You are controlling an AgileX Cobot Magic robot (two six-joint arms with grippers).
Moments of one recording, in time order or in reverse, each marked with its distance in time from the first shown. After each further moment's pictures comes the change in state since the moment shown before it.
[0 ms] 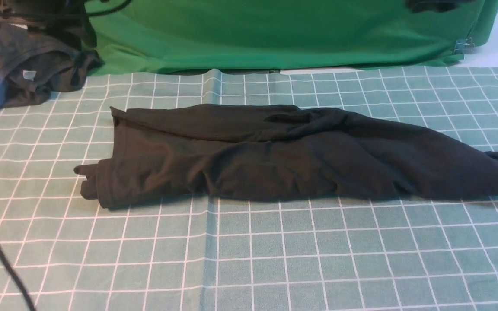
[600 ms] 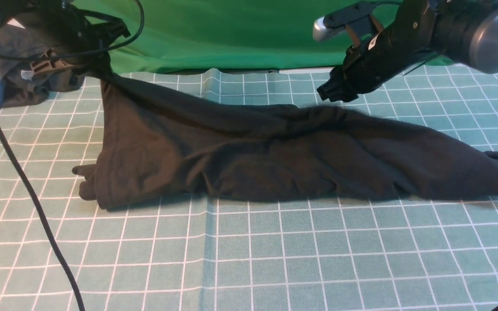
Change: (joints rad) right arm 0.146 0.427 0.007 0.059 -0.400 -0.024; left arm 0.030 0.325 -0.103 0.068 -0.340 -0.286
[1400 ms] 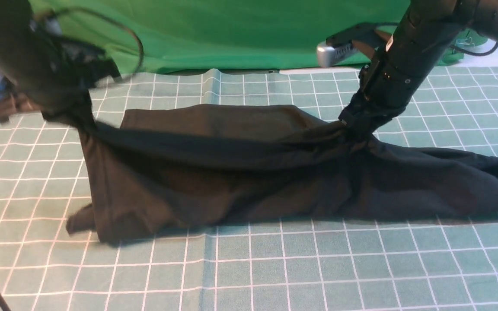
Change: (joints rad) right arm 0.029 -0.132 0.000 0.005 0.530 -0.067; left arm -0.055 -0.382 0.378 0.035 0.228 -0.082
